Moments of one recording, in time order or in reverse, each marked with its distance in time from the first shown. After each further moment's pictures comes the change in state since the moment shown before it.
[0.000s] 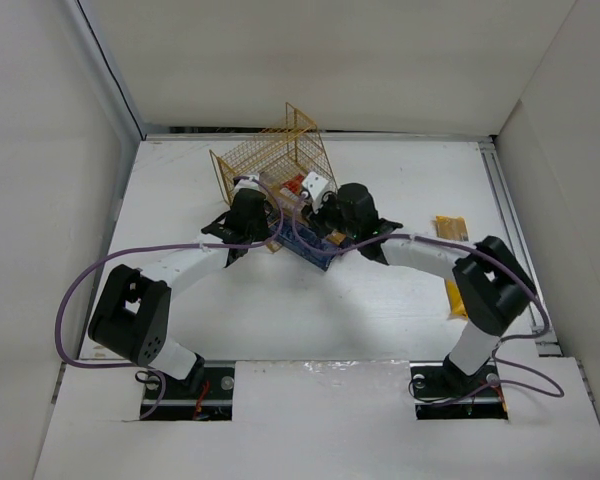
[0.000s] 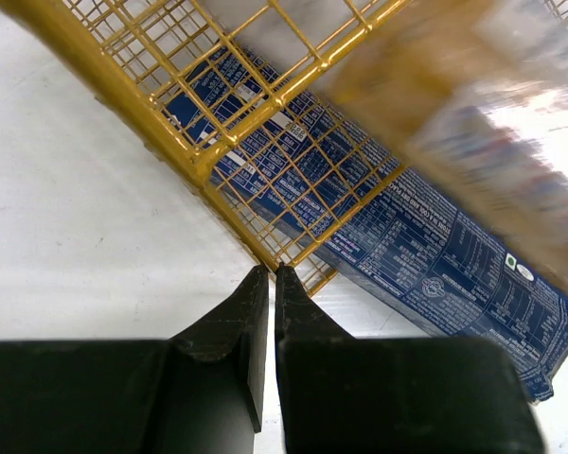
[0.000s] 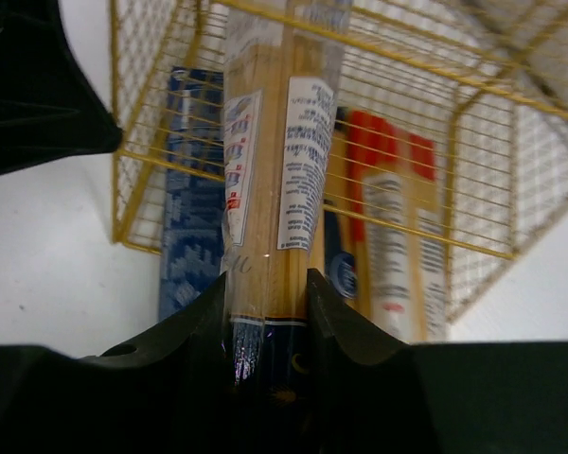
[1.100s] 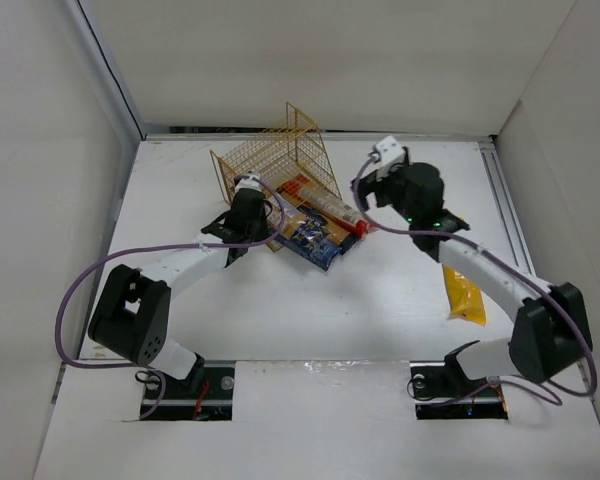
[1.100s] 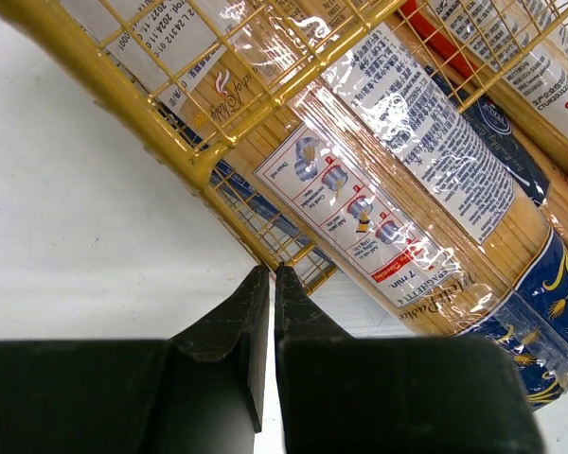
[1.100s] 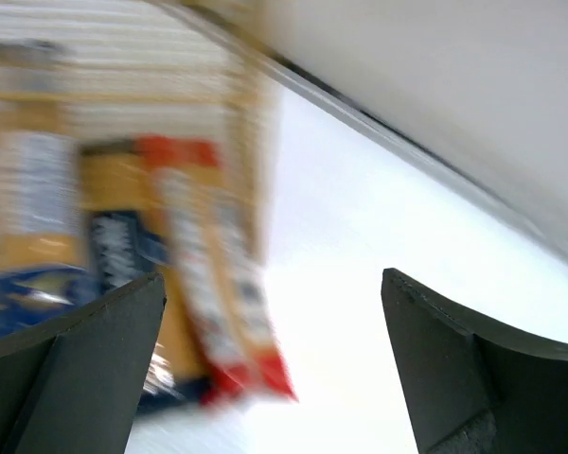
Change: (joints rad) left arm 0.002 0.000 0.000 -0.001 0.014 0.006; right arm -0.192 -0.273 -0.064 -0.043 0.050 0.064
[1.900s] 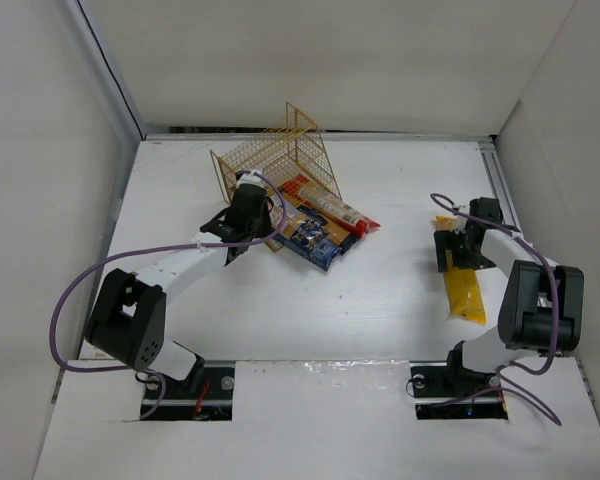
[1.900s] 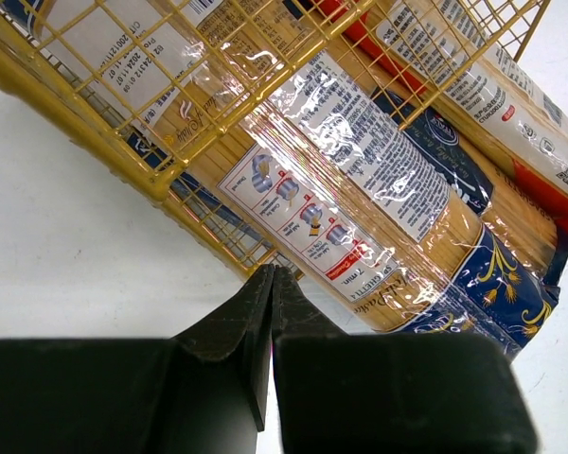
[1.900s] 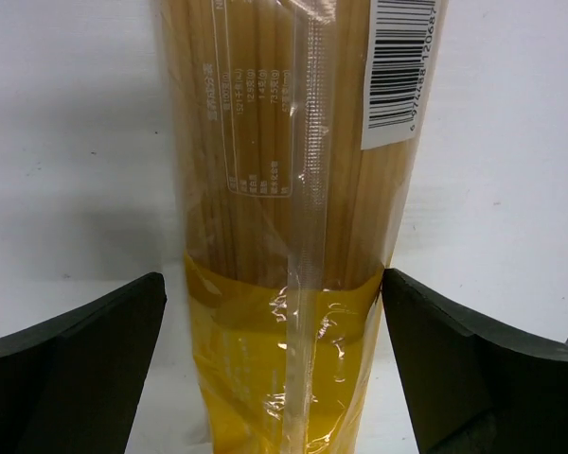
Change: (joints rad) left arm -0.013 -0.026 0.039 -0.022 0.015 -0.008; right arm -0.666 0.093 -0.162 -0.747 0.073 0.022
